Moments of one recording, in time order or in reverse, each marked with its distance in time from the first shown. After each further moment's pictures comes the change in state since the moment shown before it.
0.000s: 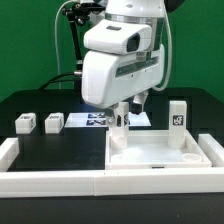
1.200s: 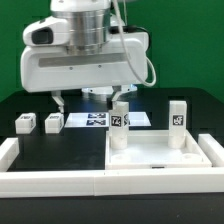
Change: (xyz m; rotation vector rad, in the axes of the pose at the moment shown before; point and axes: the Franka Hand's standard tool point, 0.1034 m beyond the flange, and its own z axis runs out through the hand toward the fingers) arm -0.080 0.021 0.002 0.129 0.003 0.881
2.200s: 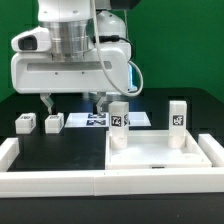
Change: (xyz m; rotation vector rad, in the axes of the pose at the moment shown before) arm -0.042 0.016 0.022 -0.008 0.000 0.146
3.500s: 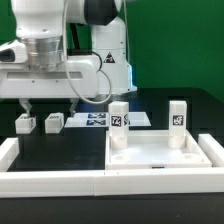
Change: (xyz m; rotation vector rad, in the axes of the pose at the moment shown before) arm -0.046 0.064 0.025 -0.013 -0.032 -0.040
